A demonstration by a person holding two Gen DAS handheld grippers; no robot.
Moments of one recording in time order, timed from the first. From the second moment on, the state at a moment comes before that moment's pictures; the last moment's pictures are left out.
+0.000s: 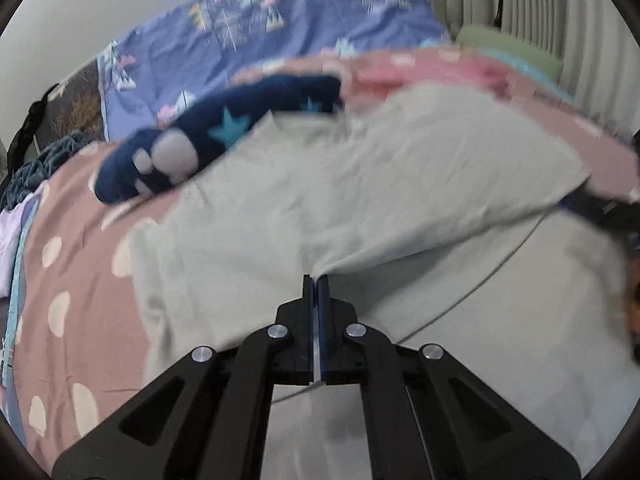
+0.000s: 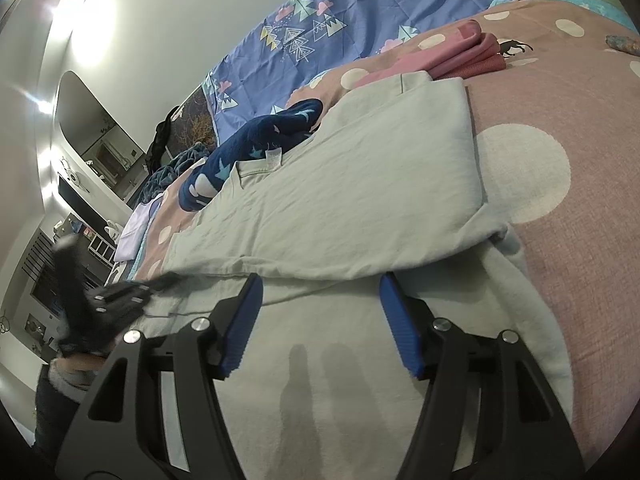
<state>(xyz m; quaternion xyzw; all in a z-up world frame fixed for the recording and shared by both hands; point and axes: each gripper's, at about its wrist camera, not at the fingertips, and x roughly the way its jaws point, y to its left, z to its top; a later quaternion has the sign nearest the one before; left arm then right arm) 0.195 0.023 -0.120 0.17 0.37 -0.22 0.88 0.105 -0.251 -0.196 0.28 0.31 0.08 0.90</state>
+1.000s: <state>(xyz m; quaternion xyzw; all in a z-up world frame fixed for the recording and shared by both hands) 0.269 0.090 -0.142 0.02 0.42 -0.13 0.90 0.105 -0.250 -0.195 0.27 0.32 0.08 0.90</state>
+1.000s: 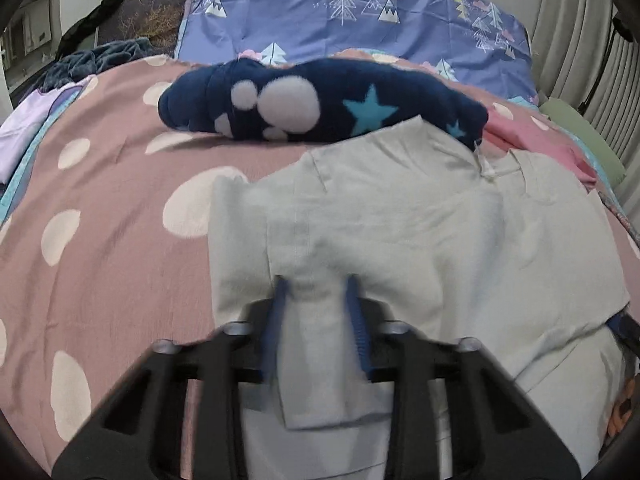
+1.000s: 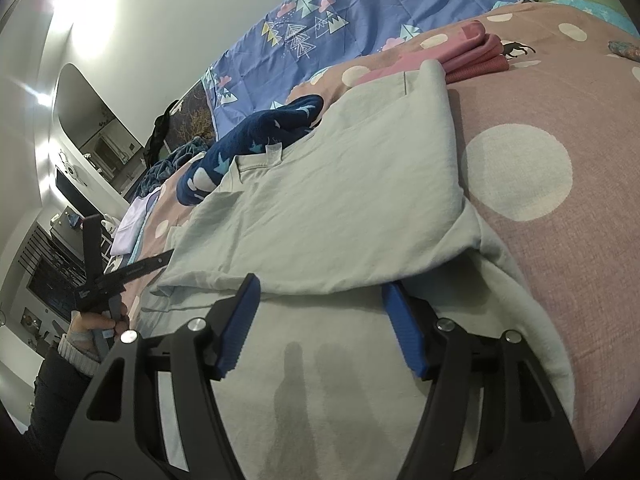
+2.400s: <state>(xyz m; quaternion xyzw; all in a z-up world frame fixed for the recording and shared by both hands) 0.214 0.056 -0.160 0.06 0.41 -0.17 0.89 0.113 -0.212 -0.143 0.11 0.35 0.03 0.93</state>
